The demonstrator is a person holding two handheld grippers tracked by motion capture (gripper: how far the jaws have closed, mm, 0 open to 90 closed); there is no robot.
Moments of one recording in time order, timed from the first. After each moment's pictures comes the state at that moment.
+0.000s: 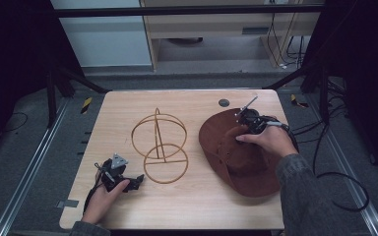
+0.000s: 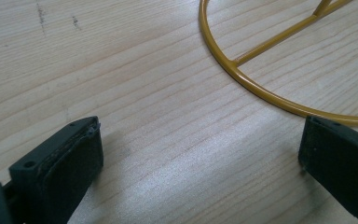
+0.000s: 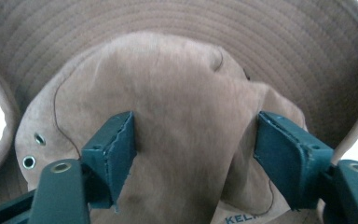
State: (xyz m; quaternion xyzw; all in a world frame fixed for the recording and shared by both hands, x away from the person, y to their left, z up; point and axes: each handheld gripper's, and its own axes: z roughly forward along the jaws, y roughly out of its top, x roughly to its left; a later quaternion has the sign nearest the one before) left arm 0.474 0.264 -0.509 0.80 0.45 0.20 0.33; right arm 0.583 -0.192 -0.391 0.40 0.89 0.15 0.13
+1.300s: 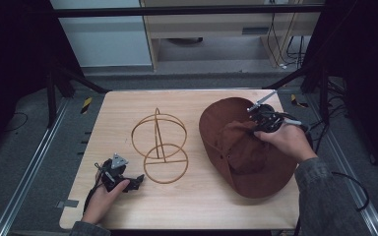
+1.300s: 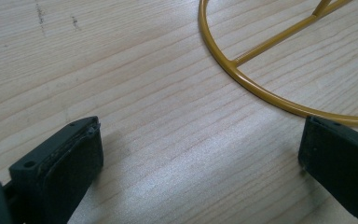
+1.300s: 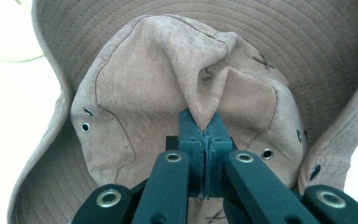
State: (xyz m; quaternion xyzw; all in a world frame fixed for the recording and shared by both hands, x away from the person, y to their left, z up) left arm 0.474 0.264 -0.509 0.80 0.45 0.20 0.33; right arm 0.557 -0.216 -0.346 0.38 0.89 0.23 0.12
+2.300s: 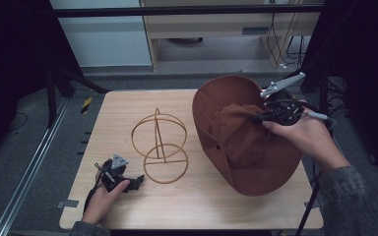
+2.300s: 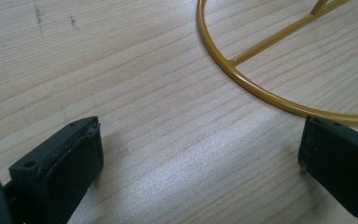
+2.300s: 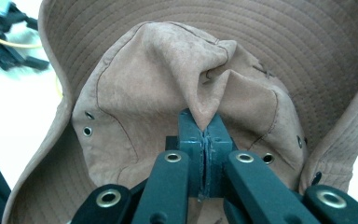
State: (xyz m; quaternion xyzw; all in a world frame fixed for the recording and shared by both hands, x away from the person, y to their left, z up) left arm 0.474 0.263 -0.509 0.80 0.45 0.20 0.33; right arm 0.503 -0.215 -0.253 0.34 0.87 0.33 0.16
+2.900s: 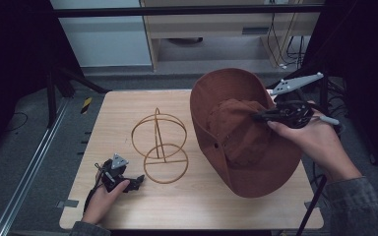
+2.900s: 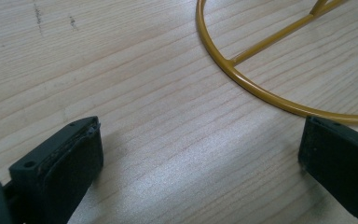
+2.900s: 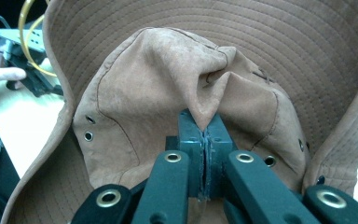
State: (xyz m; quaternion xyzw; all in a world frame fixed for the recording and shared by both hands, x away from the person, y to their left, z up) left arm 0.474 0.263 -0.509 0.80 0.45 0.20 0.33; right arm 0.479 -0.220 -0.234 0.33 0.84 0.39 0.17
